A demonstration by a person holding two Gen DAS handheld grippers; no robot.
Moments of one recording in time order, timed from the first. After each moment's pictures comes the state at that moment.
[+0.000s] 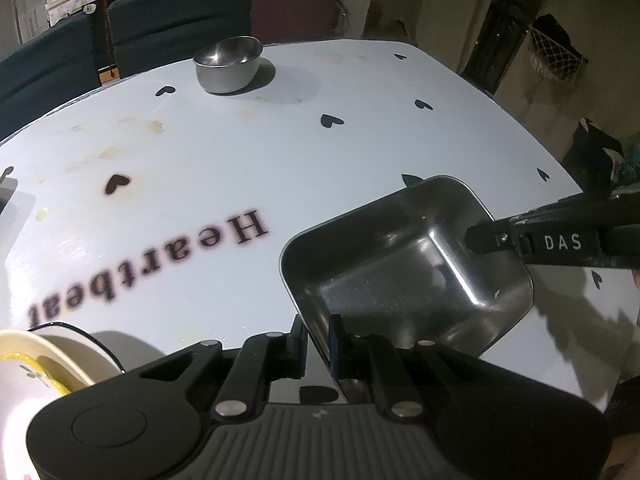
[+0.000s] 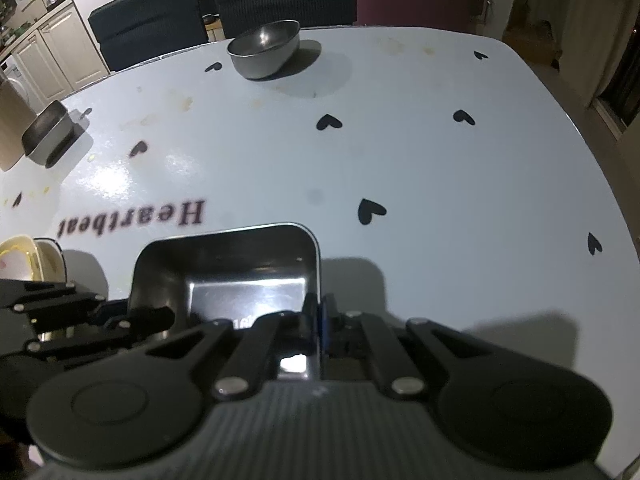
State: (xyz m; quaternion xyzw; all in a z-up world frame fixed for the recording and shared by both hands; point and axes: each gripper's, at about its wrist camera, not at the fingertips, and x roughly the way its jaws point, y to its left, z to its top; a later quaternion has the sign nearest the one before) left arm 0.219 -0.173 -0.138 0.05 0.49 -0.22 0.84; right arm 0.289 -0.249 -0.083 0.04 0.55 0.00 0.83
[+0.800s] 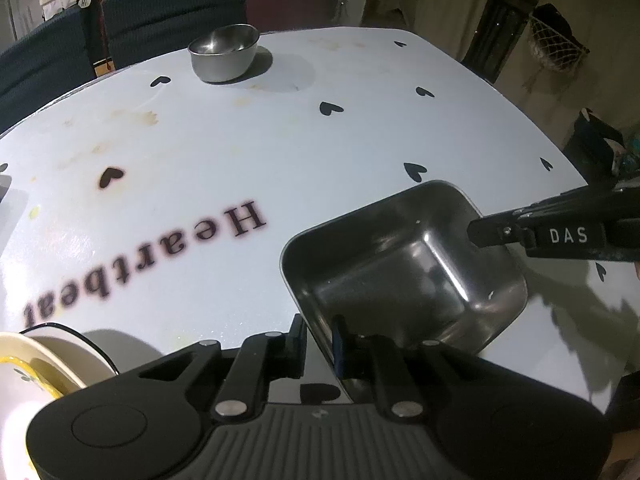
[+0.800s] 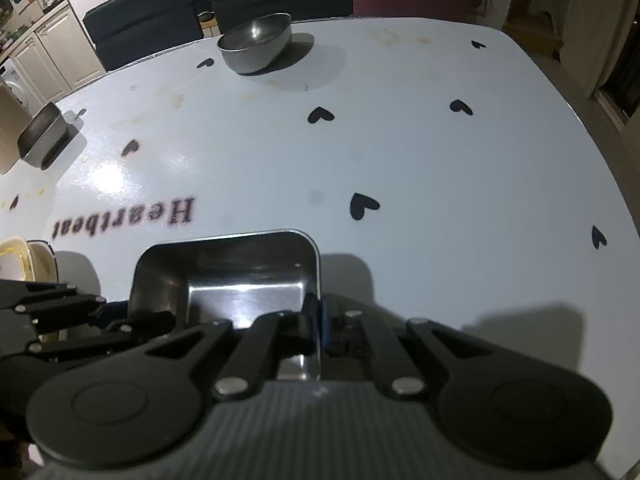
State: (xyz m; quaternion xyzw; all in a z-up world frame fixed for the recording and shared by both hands) left arm 0.224 -0.175 -0.143 0.06 0.51 -0.22 0.83; right arm 0.291 -0.256 -0.089 0.05 0.56 0.00 0.83
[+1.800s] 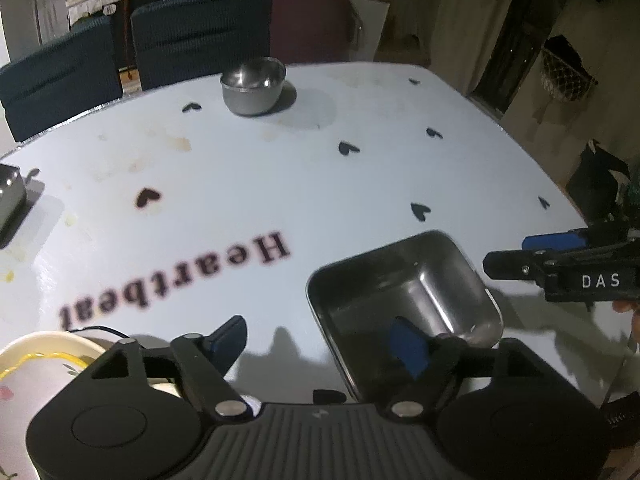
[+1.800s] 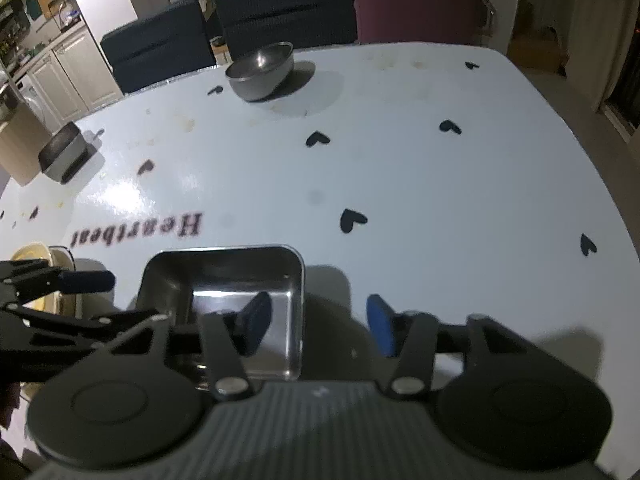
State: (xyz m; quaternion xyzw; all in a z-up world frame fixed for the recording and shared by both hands) left arm 0.217 -0.156 -0.105 0.03 0.48 -0.20 0.85; right arm 0.270 -0.279 -0.073 0.06 0.52 0.02 0.85
